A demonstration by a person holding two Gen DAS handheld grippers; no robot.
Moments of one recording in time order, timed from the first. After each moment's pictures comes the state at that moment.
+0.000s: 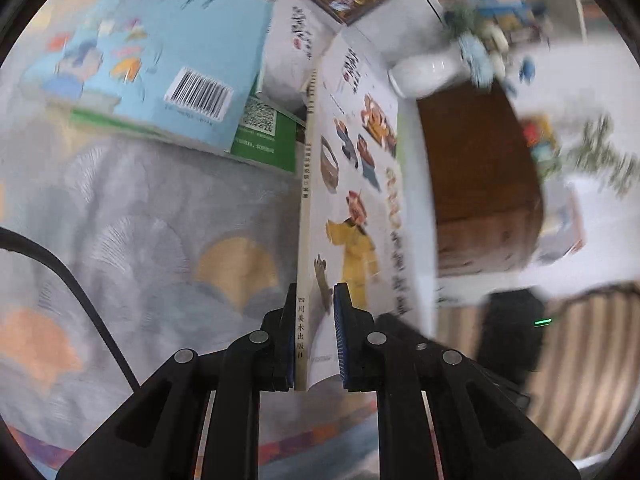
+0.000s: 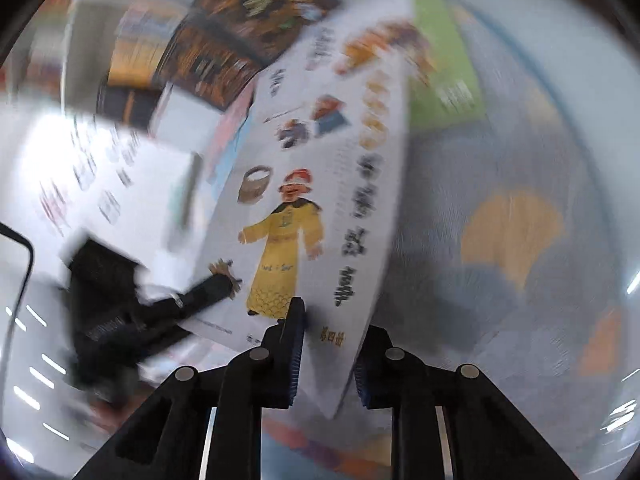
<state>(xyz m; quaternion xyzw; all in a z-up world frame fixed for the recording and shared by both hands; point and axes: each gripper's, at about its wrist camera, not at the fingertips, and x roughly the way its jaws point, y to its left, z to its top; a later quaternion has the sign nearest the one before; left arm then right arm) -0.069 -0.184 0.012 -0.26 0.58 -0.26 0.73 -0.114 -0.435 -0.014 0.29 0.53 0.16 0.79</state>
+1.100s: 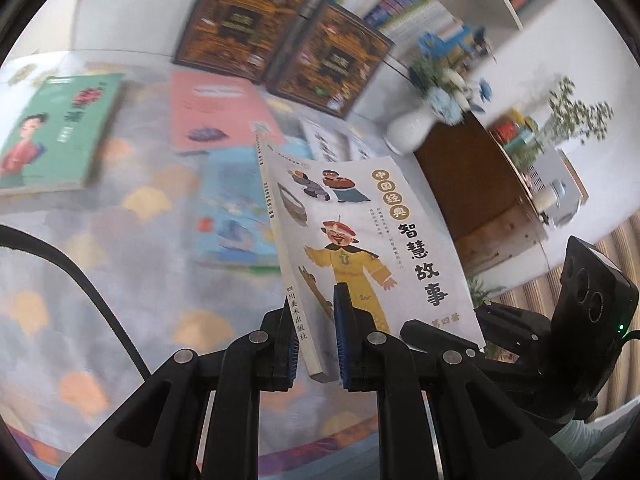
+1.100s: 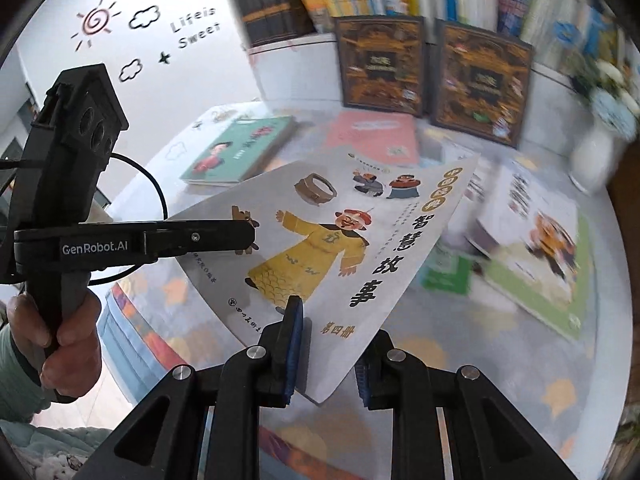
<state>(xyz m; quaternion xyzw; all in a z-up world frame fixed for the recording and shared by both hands) -0.045 -0.024 0.106 -0.16 0.48 -0.27 0.82 -0.095 -0.212 0.098 0.00 0.46 0.20 0.87</state>
